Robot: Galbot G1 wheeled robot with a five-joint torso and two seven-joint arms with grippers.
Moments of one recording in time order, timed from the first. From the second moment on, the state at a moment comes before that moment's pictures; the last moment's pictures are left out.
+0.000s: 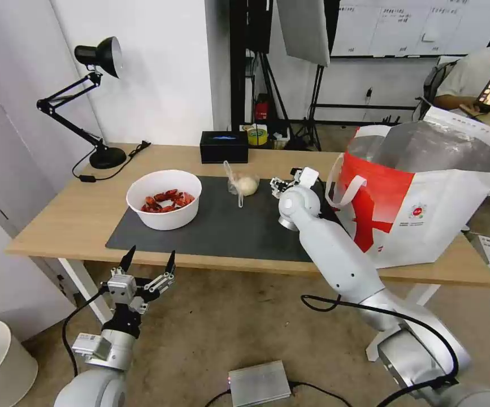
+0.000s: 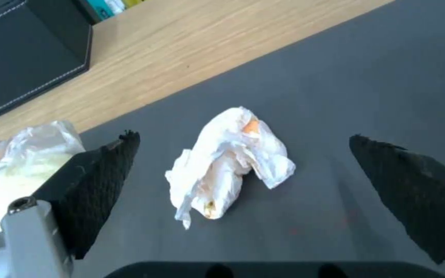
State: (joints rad) left arm 1.61 -1.40 -0.63 -2.11 -0.25 -0.15 0.16; right arm -0.33 1.40 -0.05 1.14 1.08 -0.32 0.79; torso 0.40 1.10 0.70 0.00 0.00
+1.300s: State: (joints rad) left arm 1.61 -1.42 -0.63 -2.11 -0.24 -0.15 0.16; right arm -0.33 1.44 -0.02 1.08 1.04 -0.29 0.75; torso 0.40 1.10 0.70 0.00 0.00
